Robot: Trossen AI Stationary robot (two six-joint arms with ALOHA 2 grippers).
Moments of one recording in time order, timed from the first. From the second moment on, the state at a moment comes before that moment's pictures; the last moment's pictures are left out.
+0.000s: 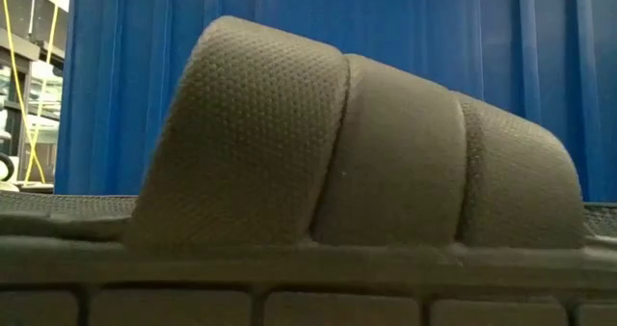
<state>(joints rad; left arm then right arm) 0.39 1.23 0.89 -1.02 -0.48 -0.36 0.45 0.01 0.05 0.09 0.79 0.96</state>
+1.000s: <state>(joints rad) 0.39 1.23 0.89 -1.14 -0.41 -0.60 0.45 0.01 0.05 0.09 0.79 0.96</state>
